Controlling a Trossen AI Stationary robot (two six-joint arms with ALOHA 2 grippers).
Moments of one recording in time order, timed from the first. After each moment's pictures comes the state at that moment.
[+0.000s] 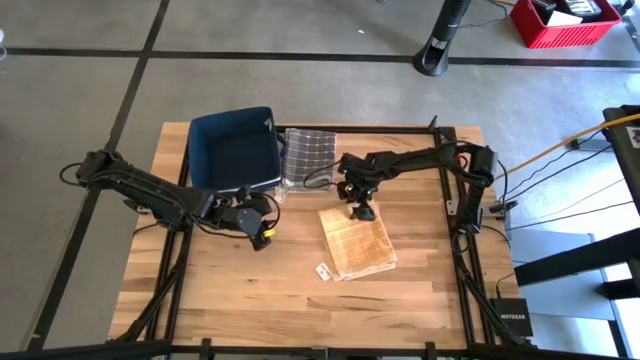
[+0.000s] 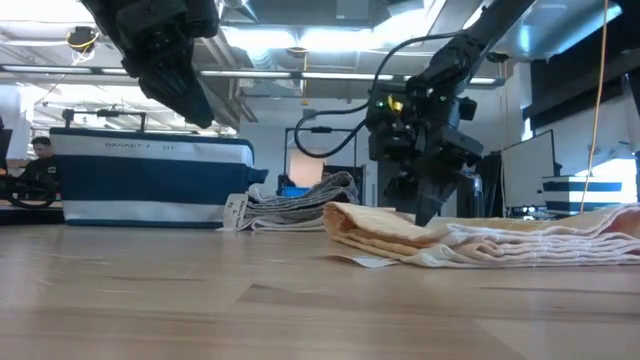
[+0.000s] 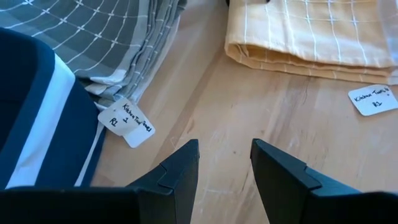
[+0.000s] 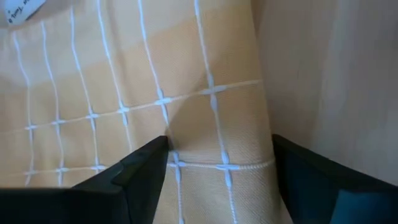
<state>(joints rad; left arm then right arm) -0.27 1.23 0.81 -0.53 -0.48 -0.54 -0.31 1.87 1.04 -0.51 -0.49 -0.41</state>
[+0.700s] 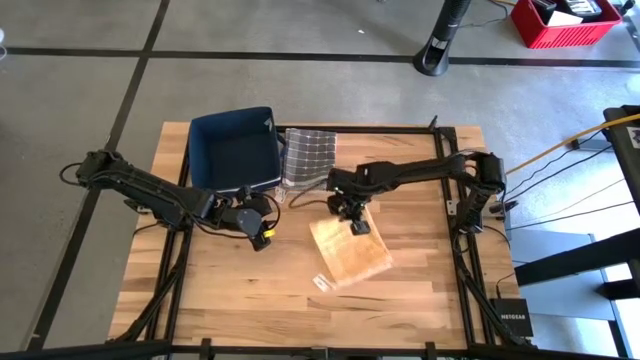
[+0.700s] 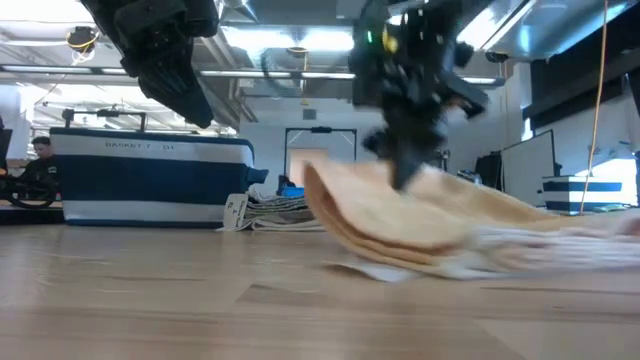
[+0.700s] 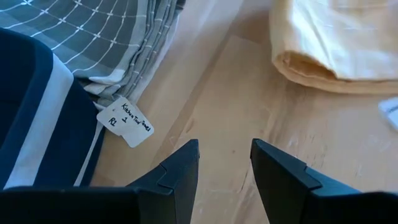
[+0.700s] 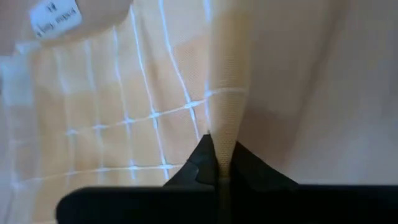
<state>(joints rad) -0.27 1.23 0.81 -0.54 -0.48 -0.54 -0.12 1.80 1.21 -0.66 -0.32 -0.37</state>
